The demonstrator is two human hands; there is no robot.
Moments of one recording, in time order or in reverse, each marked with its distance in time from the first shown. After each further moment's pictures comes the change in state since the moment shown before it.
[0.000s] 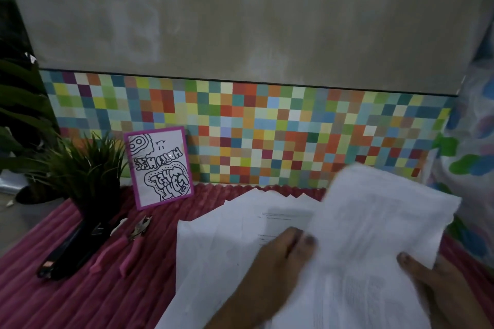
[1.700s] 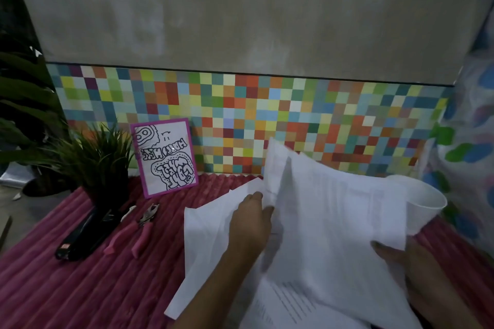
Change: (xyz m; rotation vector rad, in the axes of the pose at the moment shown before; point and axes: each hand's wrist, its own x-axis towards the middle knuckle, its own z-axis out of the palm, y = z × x) left_hand 0.051 -0.049 -0.017 0.337 0.289 -0.200; right_hand 0.022 0.031 -0.002 -0.030 -0.191 0.007
